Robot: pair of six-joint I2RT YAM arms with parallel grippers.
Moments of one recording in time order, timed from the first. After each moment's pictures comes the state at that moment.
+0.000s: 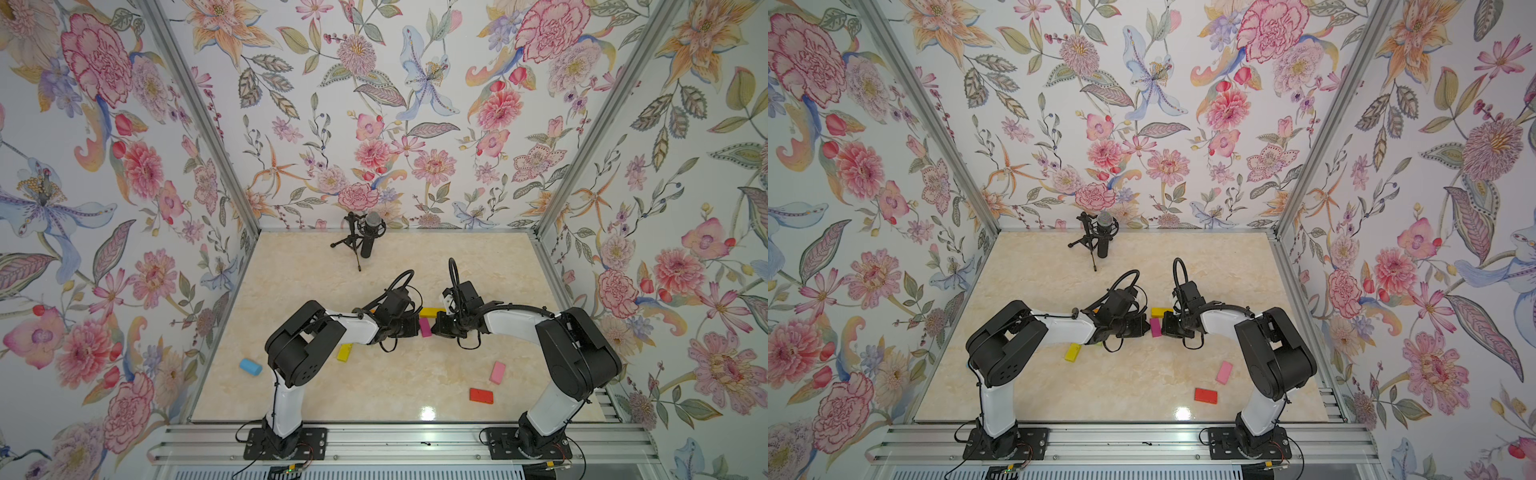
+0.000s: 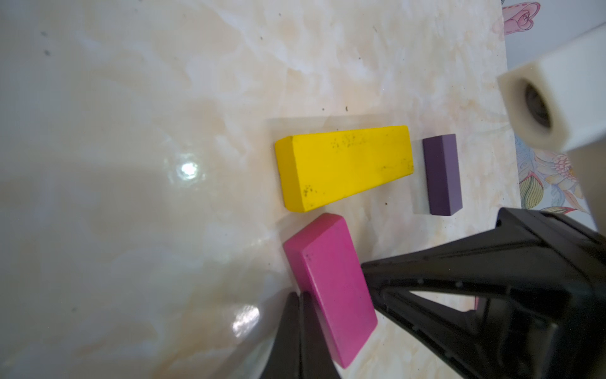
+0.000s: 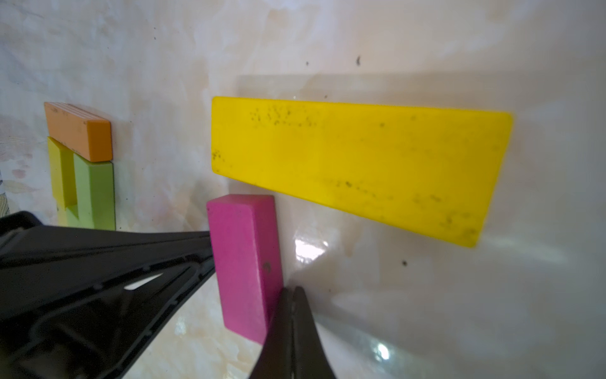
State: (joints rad) left arm -0.76 1.96 1.02 0.14 0.23 -0.74; right arm 0.47 1.72 0.86 -0.23 -0.35 0.52
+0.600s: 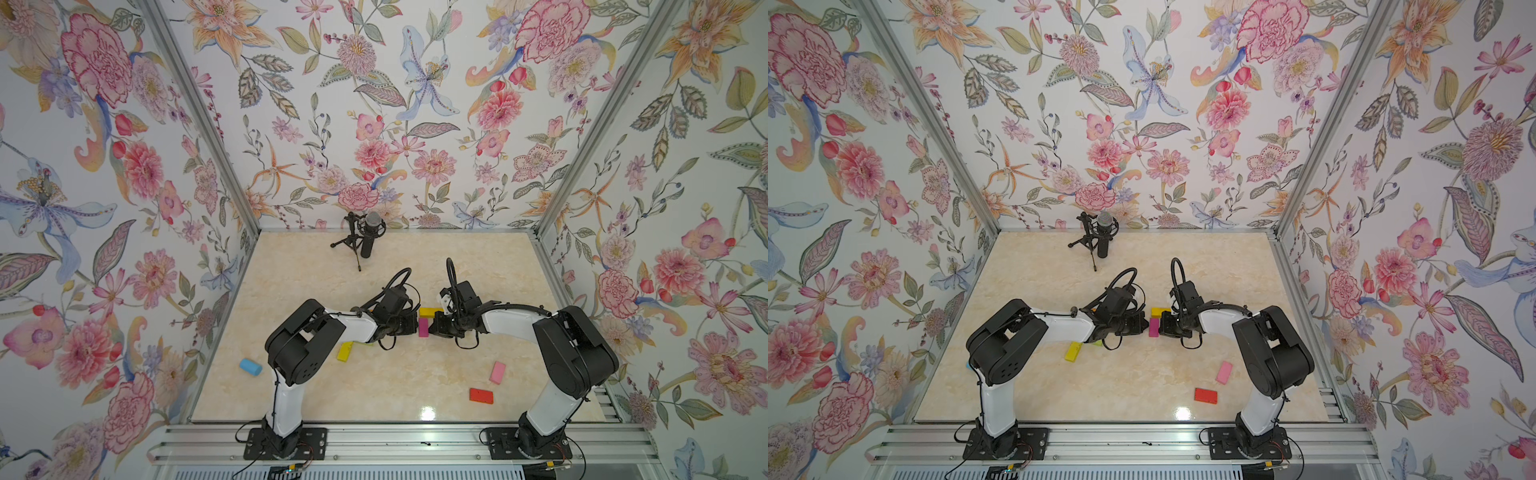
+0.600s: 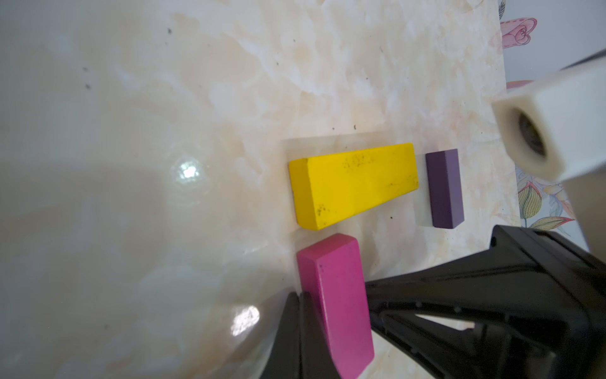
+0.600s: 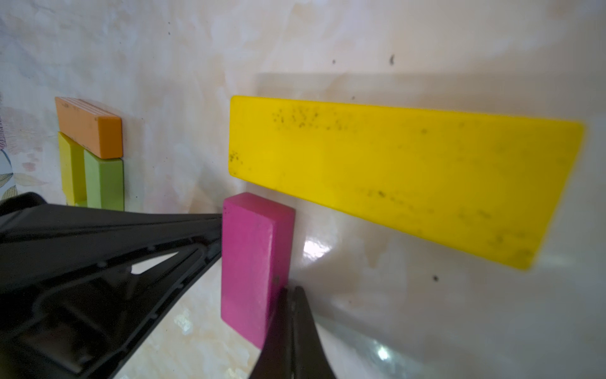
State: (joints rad) left arm -0.75 1.97 1.02 0.15 0.24 -0.74; right arm 0.48 1.74 0.87 -0.22 -0.37 0.52
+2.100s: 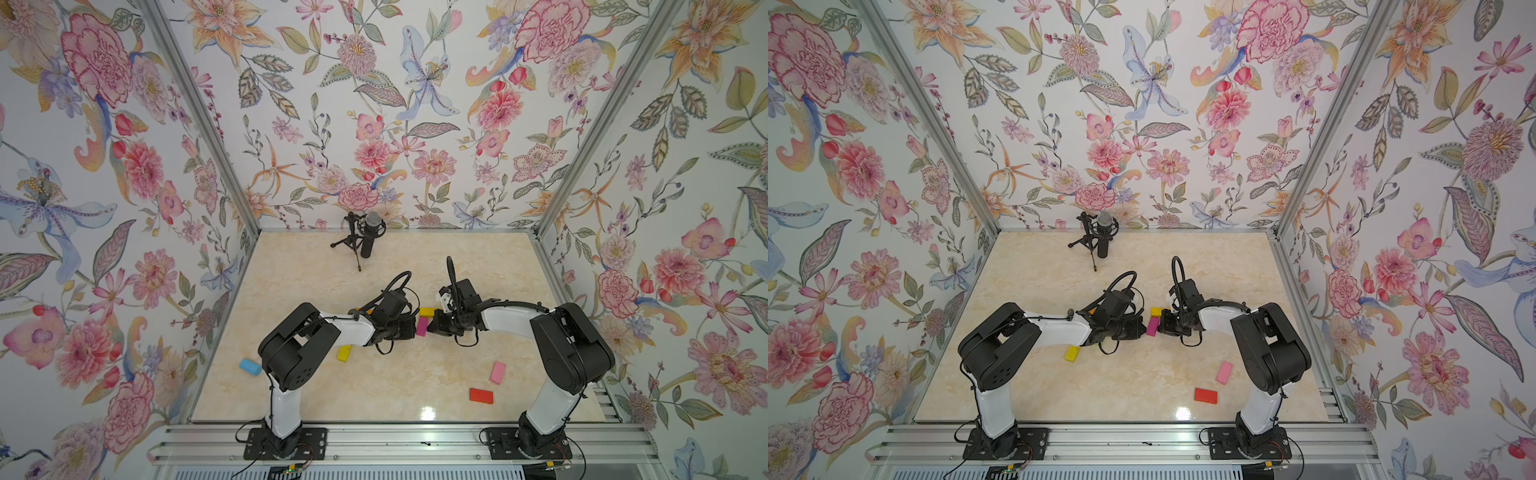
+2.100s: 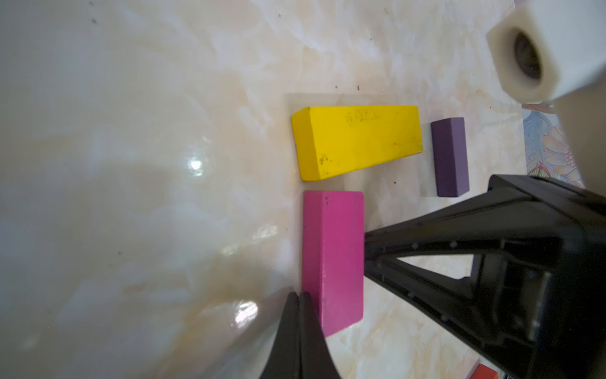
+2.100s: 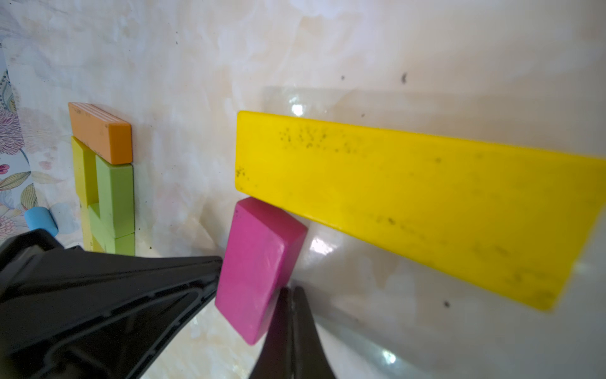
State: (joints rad) left arm -0.77 1.91 0.98 0.10 0.24 -0.72; right arm 0.46 1.77 0.89 -0.22 -0.41 0.51
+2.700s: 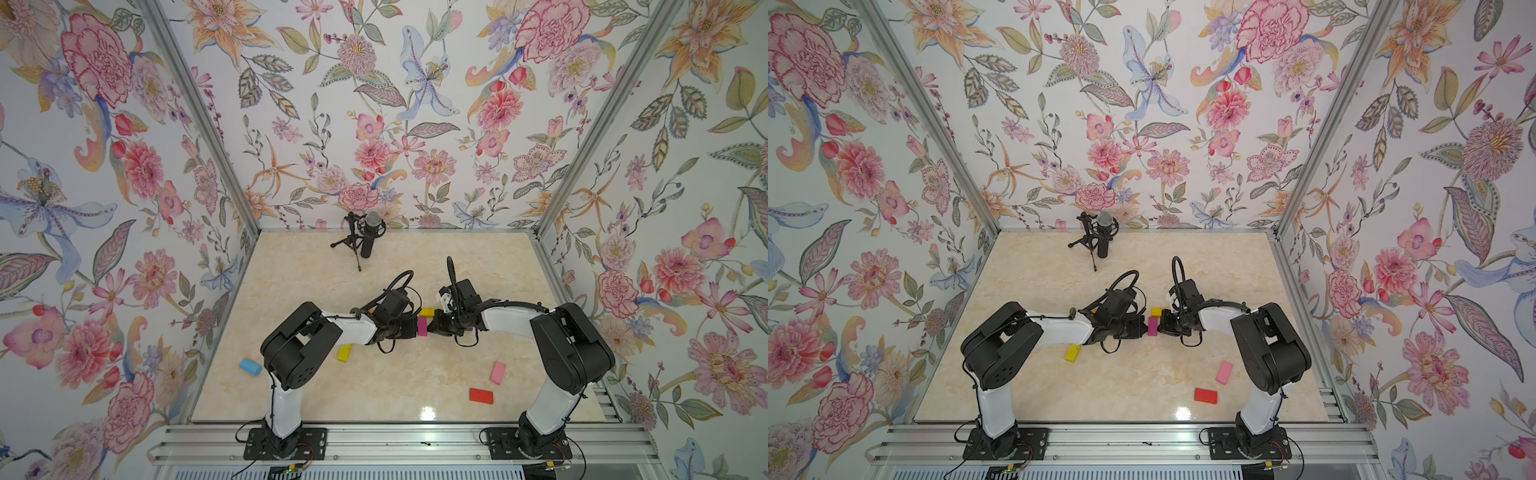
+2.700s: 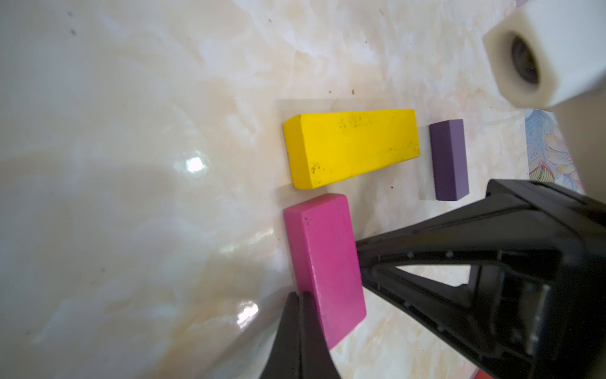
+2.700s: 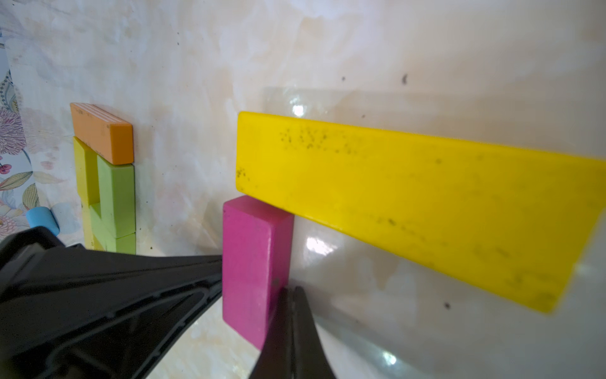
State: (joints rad) left arm -0.77 1.93 1.01 0.08 0.23 -0.72; right arm 0.46 1.77 0.89 -0.21 -0.41 0.51
